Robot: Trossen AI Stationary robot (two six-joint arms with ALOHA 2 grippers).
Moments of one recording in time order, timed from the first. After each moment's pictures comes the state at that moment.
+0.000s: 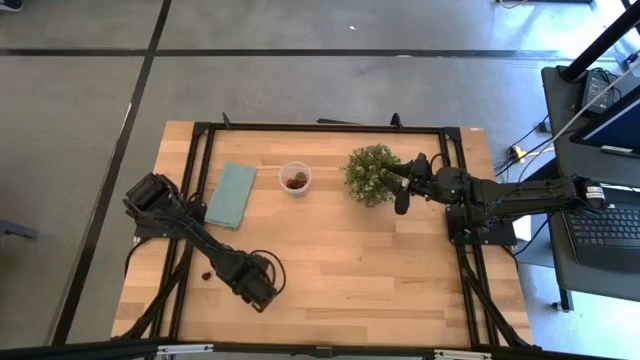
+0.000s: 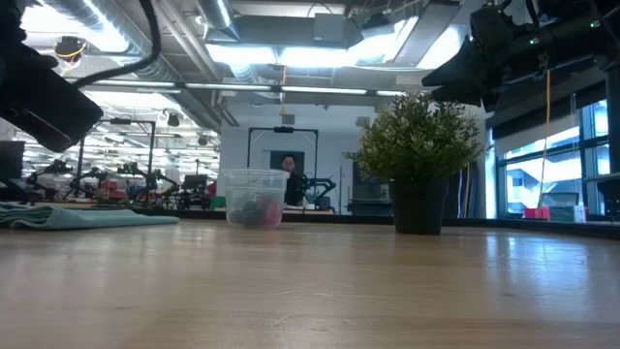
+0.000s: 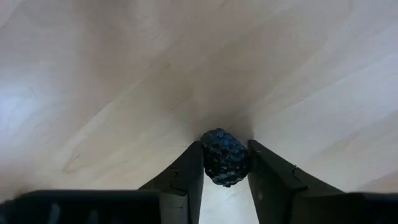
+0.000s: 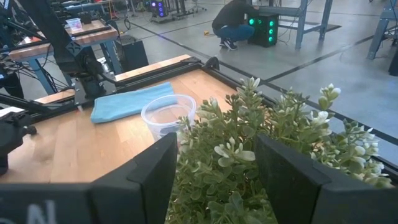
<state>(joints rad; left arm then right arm) -0.63 1.77 1.00 -0.70 0.16 -1.58 -0.07 0.76 0.37 0.19 0.36 0.23</state>
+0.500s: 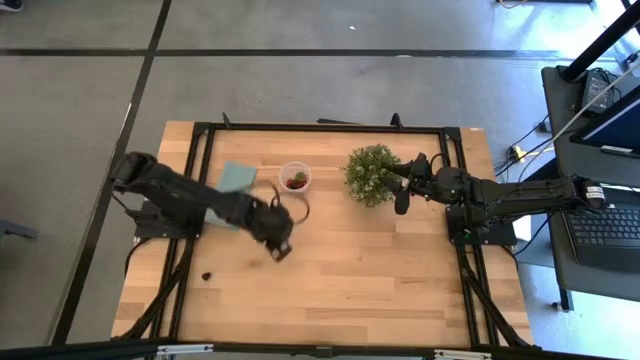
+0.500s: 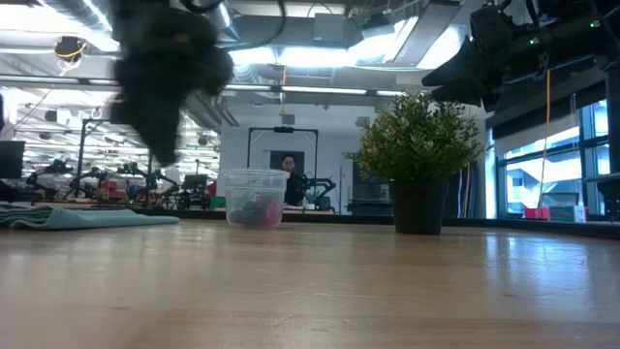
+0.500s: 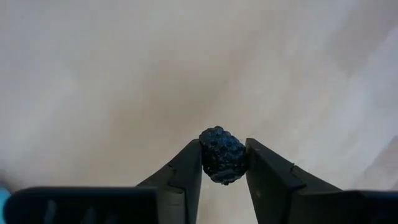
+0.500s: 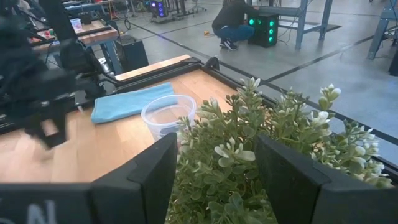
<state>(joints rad) -0.21 1.52 1.00 -0.74 -0.03 -0.97 -0.07 0.76 0.37 0.19 0.36 0.23</state>
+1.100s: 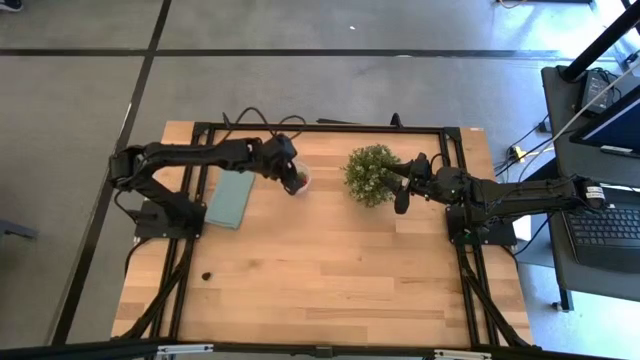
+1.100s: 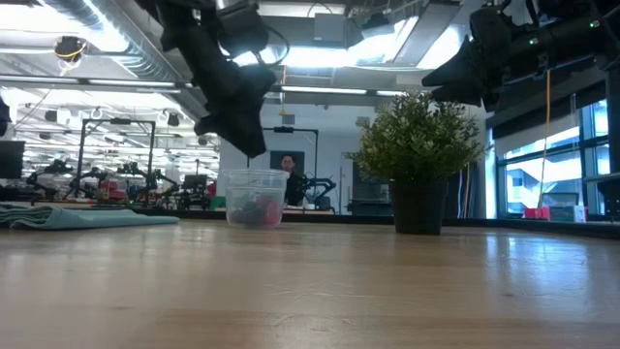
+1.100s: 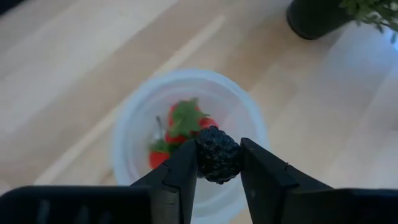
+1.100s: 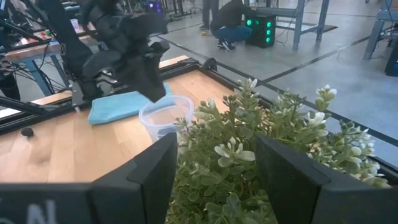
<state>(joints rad) 0.35 1.47 1.00 -0.49 -0.04 -0.45 -0.08 0.76 0.37 0.19 0.37 0.23</state>
